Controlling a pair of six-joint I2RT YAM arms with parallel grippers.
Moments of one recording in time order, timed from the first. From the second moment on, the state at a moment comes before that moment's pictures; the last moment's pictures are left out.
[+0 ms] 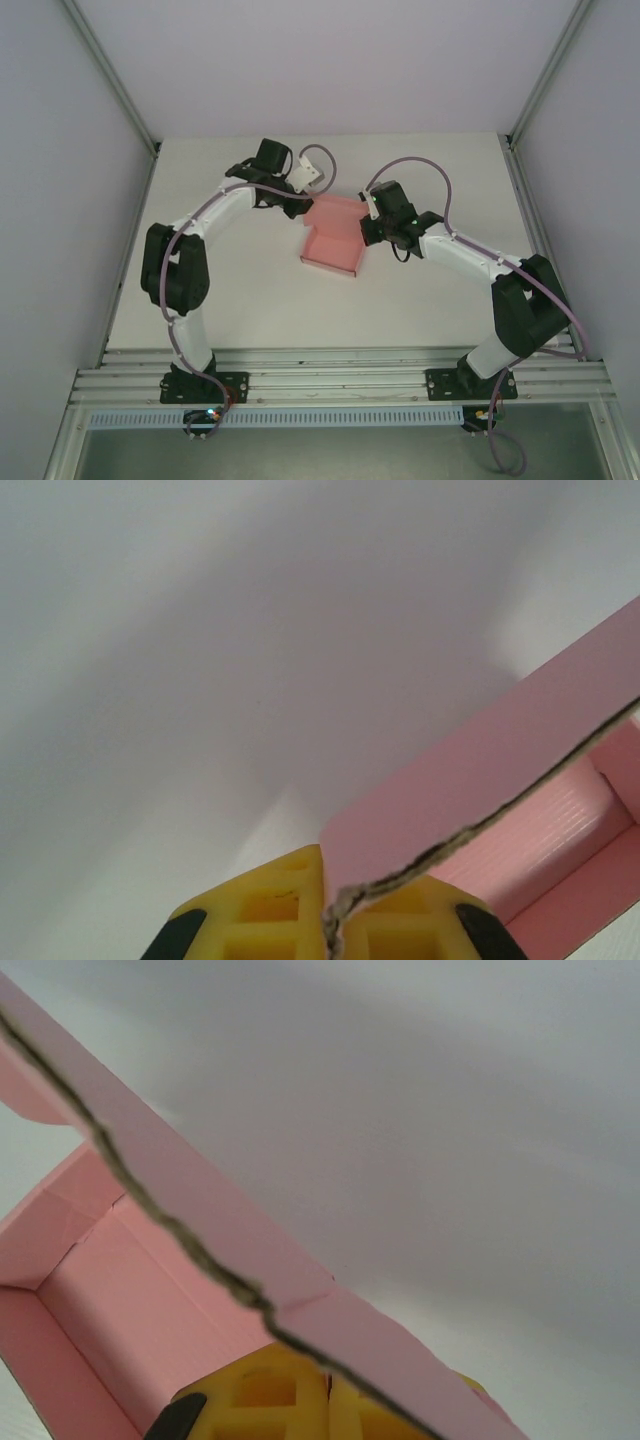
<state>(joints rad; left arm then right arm) -0.47 1.90 1.58 -0.67 0.39 0.36 0.49 1.57 1.07 -0.32 0.08 0.14</state>
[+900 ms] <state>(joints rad) -0.65 1.75 1.22 -0.15 -0.10 -0.50 0.57 1.68 1.03 -0.02 0.50 0.56</state>
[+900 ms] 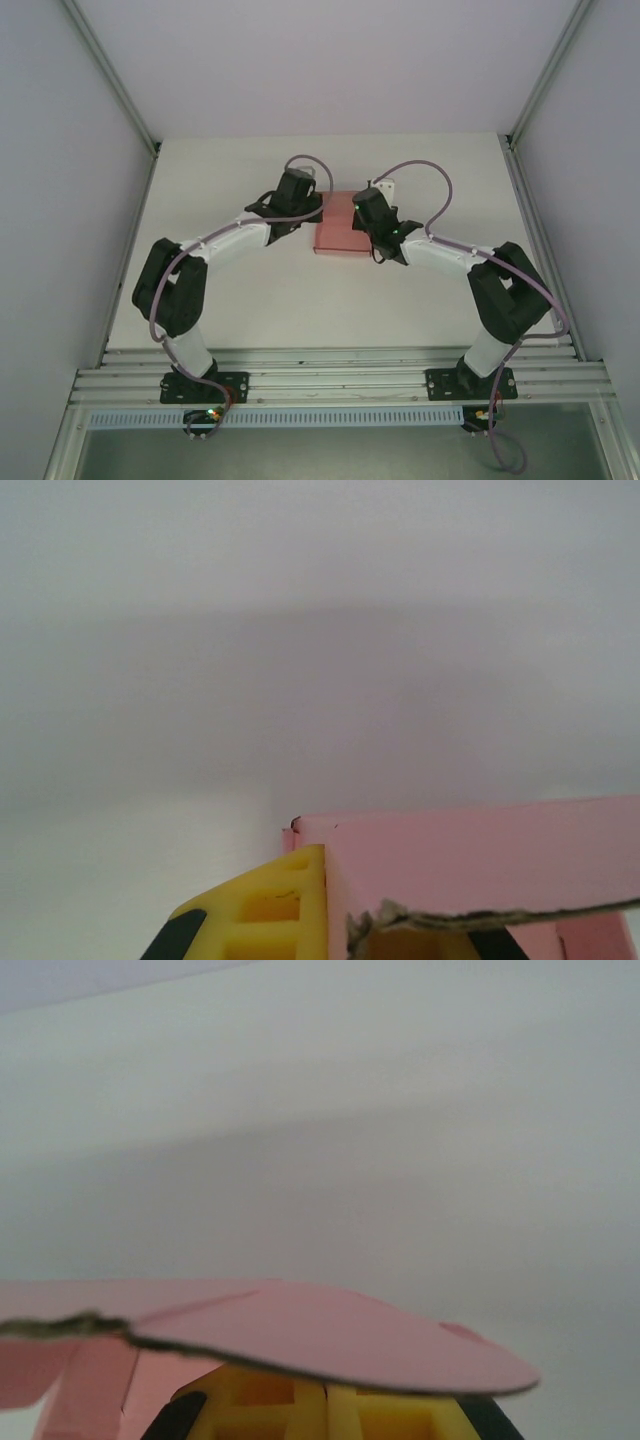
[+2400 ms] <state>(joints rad) -0.92 1.33 0.75 0.03 -0.30 -0.46 0.69 1.56 0.53 0.58 0.54 0.38</state>
